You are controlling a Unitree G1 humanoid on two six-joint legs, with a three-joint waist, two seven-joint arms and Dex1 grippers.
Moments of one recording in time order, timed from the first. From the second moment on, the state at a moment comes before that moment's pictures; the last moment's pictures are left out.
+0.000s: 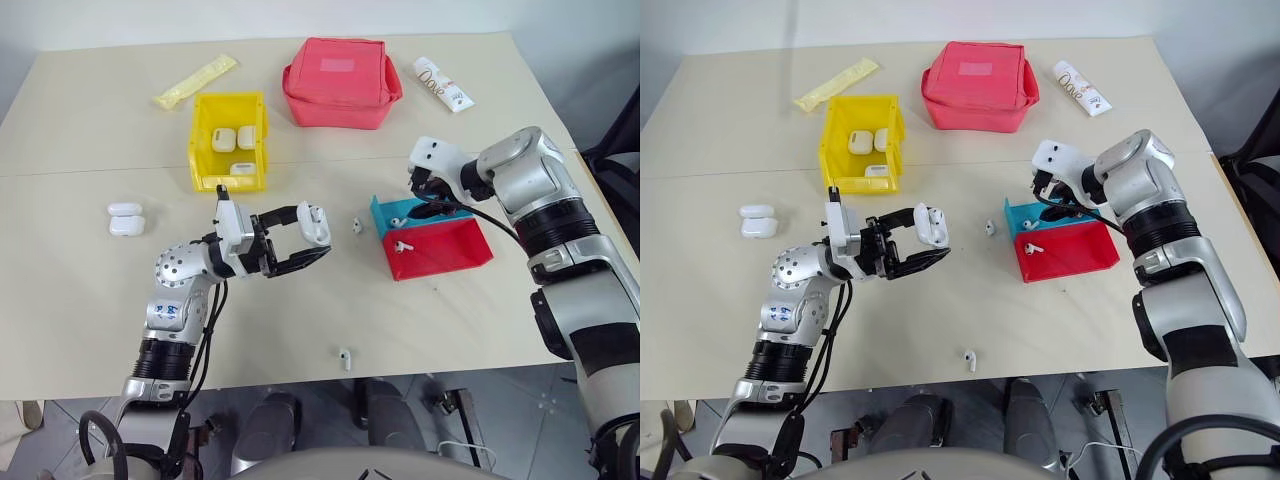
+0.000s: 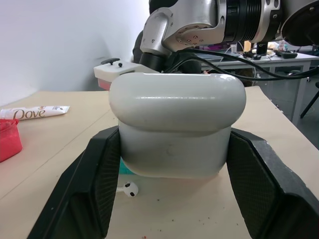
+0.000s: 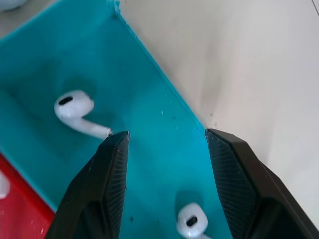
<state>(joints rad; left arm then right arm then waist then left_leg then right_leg) -0.39 0.32 -0.01 0.10 -0.41 -0.09 -1.07 -1.11 -0.59 0.41 0.73 -0.26 0.50 1.19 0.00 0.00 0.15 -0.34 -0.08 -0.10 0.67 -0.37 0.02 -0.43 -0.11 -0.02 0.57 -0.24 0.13</state>
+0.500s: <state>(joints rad) -0.41 0.32 -0.01 0.13 -0.41 -0.09 -1.08 -1.12 -0.61 0.41 0.53 -0.21 0.70 1.31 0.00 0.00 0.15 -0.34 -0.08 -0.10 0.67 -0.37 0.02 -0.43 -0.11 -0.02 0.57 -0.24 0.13</state>
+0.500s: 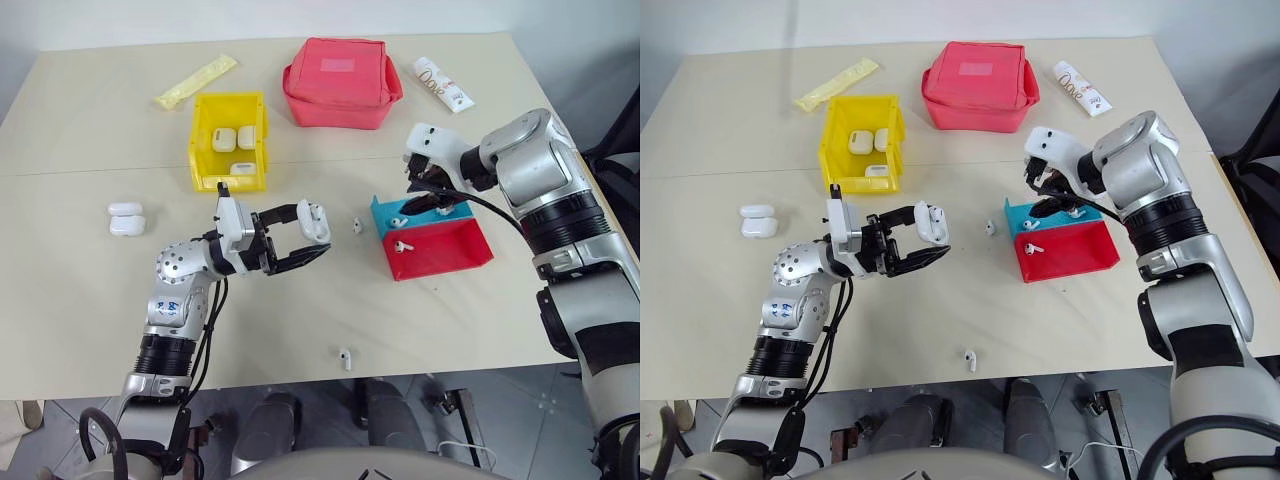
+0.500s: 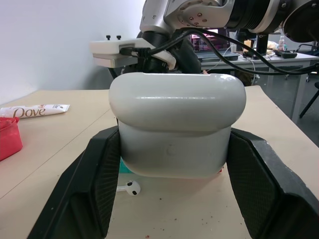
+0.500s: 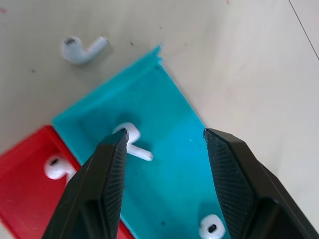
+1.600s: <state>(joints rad) -0.34 0.32 0.00 0.08 -0.41 -0.09 -1.04 -1.11 -0.59 0.51 0.59 -0.24 0.63 1.34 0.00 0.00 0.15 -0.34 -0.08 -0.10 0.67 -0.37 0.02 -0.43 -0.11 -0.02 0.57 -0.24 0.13</state>
